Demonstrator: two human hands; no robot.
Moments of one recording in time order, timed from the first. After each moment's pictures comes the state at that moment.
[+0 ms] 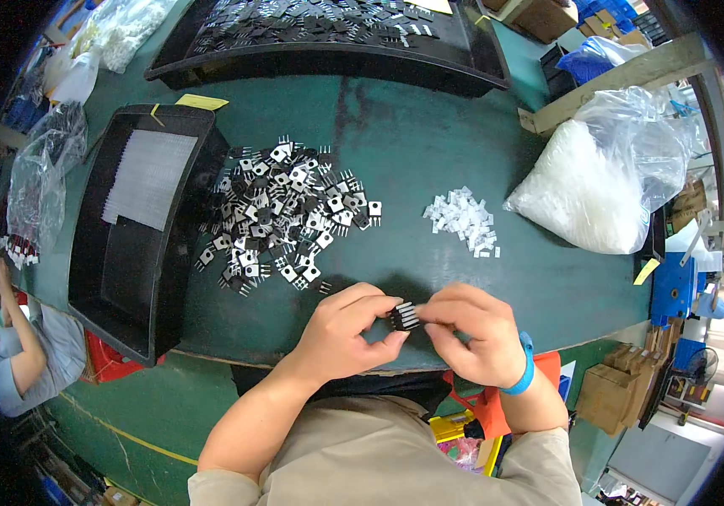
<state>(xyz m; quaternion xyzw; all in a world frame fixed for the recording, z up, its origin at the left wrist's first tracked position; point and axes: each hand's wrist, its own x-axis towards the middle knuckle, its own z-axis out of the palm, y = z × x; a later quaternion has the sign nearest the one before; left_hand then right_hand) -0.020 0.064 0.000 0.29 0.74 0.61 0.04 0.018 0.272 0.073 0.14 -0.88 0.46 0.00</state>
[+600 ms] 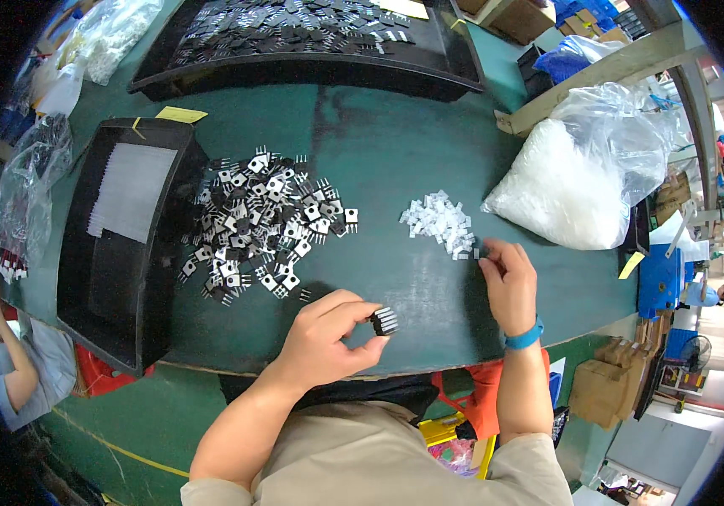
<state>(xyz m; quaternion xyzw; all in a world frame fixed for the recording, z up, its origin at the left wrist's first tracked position) -0.019 0.067 -0.006 0.29 0.73 0.62 0.03 0.014 0.356 0.028 -0.15 -0.95 0.26 0.10</state>
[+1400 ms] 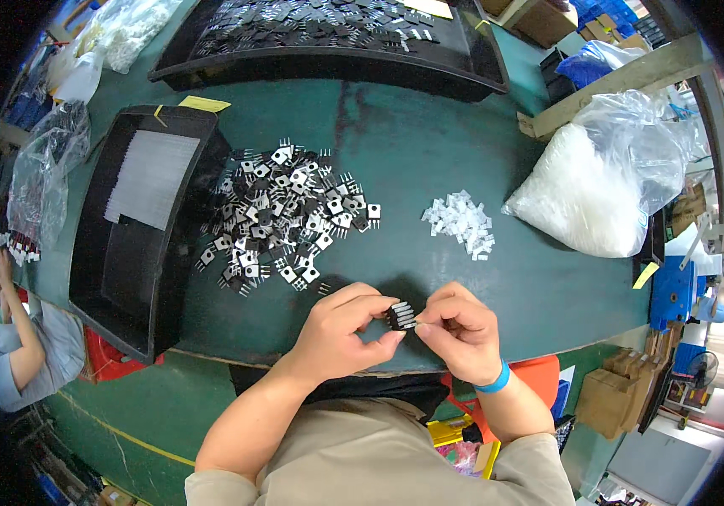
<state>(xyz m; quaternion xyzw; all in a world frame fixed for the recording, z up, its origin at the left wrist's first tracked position) -0.020 0.063 -0.002 0.28 0.73 0.62 0.05 0.036 0.268 0.037 0.03 -0.76 0.65 -0.01</state>
